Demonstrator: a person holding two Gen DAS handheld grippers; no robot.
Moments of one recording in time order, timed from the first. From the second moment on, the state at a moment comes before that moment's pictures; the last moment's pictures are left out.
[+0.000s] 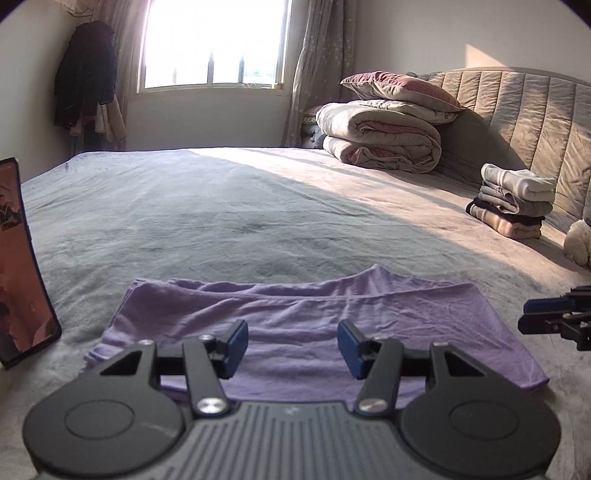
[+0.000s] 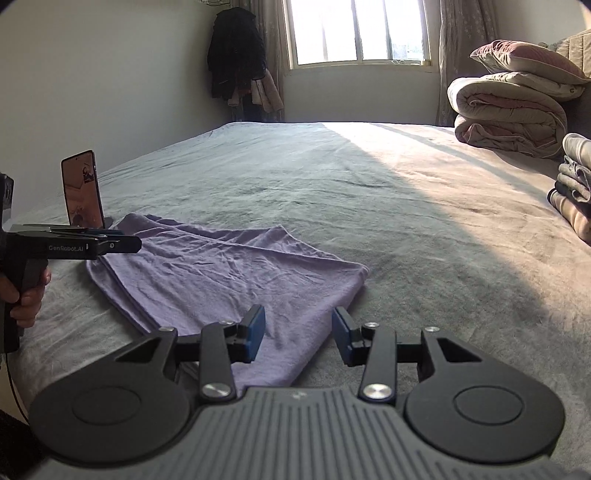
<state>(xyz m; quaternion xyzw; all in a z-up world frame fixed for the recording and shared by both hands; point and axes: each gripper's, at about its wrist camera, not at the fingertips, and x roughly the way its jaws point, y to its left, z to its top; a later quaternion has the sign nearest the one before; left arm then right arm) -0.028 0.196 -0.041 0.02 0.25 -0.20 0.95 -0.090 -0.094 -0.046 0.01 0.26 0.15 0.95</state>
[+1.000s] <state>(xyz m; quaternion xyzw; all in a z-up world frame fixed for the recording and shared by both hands) 0.040 0.219 -0.058 -0.01 0.29 -0.10 0.95 -0.016 -0.107 -0.070 0.00 0.28 0.15 0.95</state>
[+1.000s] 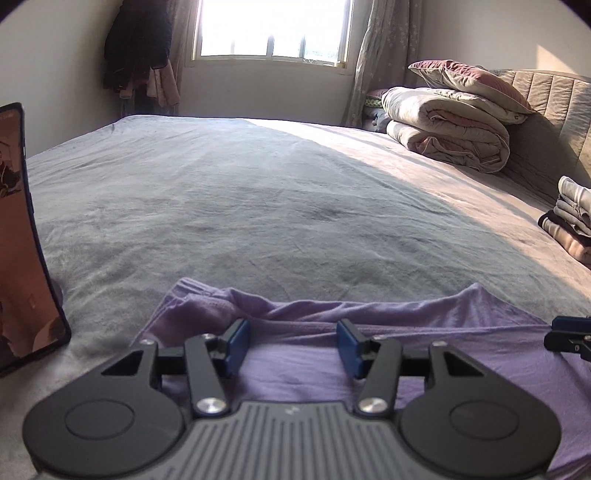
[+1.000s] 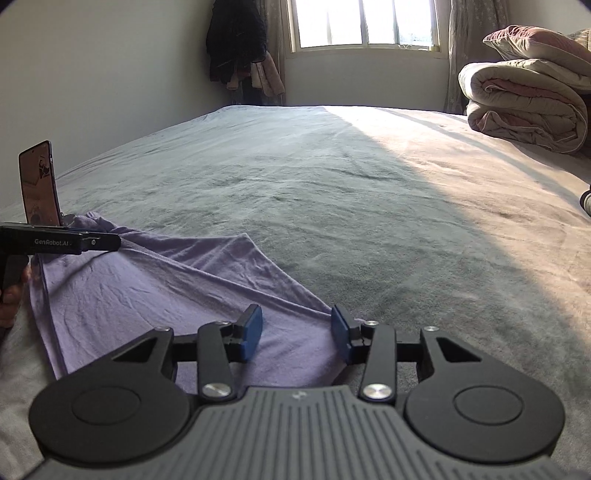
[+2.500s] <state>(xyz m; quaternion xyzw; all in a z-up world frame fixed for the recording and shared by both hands) -0.096 0.083 -0.050 0.12 0.23 -0.45 0.85 -0.073 -0.150 -0.077 0.36 0.45 0.17 0.80</state>
